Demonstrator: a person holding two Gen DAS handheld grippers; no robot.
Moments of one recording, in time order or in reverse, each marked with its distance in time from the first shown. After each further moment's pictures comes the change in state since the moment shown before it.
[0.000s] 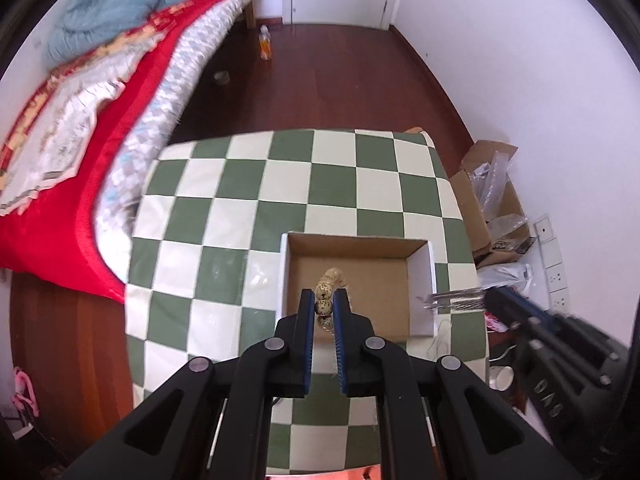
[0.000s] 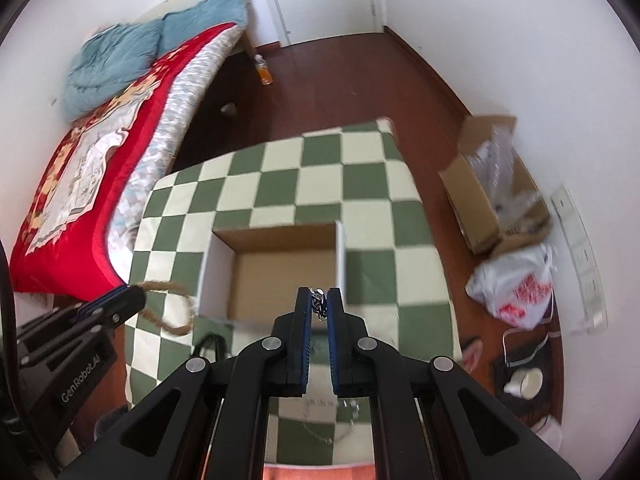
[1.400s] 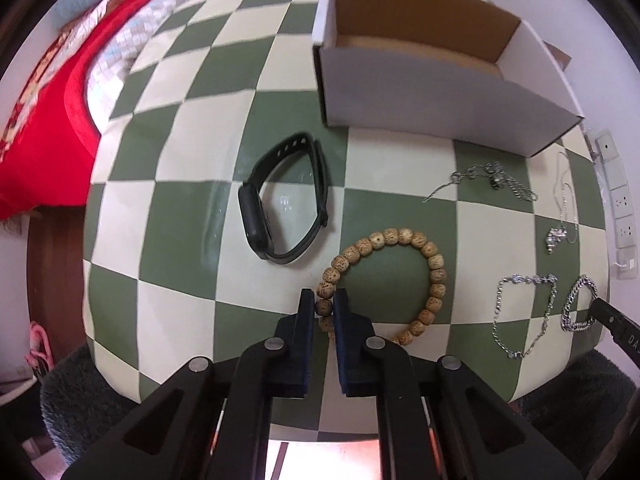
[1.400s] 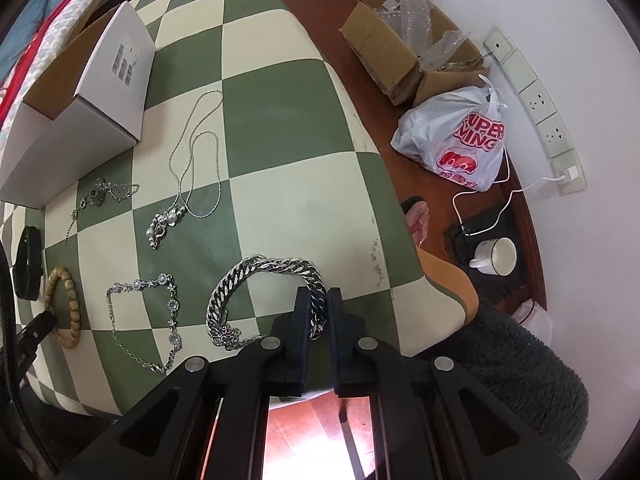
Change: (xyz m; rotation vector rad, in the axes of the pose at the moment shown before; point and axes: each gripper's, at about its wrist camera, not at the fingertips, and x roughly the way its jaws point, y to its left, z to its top) left arm 0.114 0.025 -0.177 0.007 0.193 0.163; right arm 0.118 -0.132 -0.182 0.221 0.332 -0.255
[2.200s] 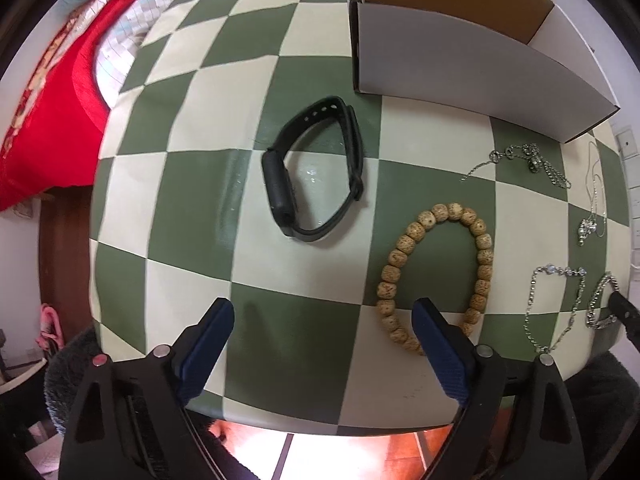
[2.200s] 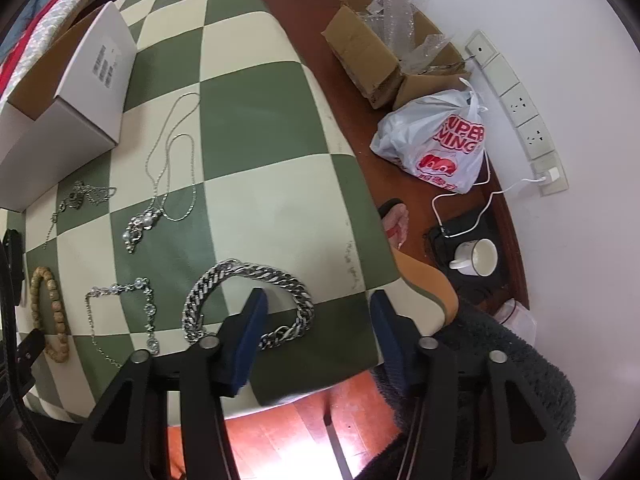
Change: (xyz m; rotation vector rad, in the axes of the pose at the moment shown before) left arm 0.016 0.009 0.000 -0.038 0.100 0.040; right arm 0.000 -0.002 0.002 0.002 -0.015 -0.069
